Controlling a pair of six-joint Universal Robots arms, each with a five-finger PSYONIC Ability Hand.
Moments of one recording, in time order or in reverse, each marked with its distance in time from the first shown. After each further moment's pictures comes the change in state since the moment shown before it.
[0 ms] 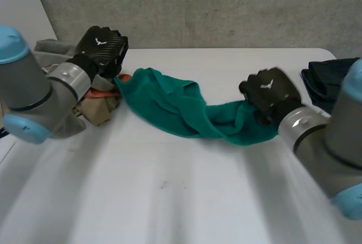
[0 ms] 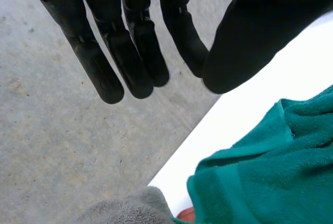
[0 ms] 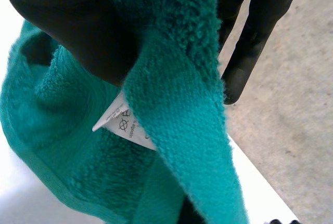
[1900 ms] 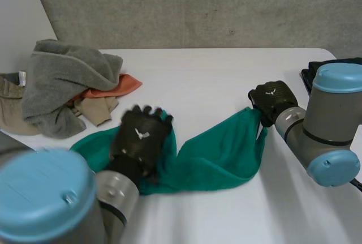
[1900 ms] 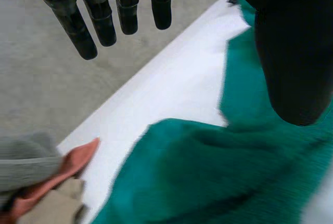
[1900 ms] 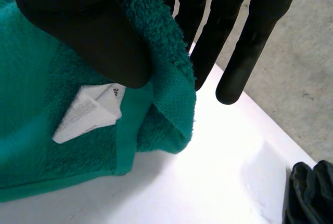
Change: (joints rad) left arm -0.547 0.277 -0.489 -0.040 -0.639 -0.078; right arm -0.075 0.309 -0.183 -0.013 0.036 0.045; left_hand -0.814 -0.833 -0.827 -0.839 -0.836; right_hand 0.027 0.013 0.015 0.002 0.034
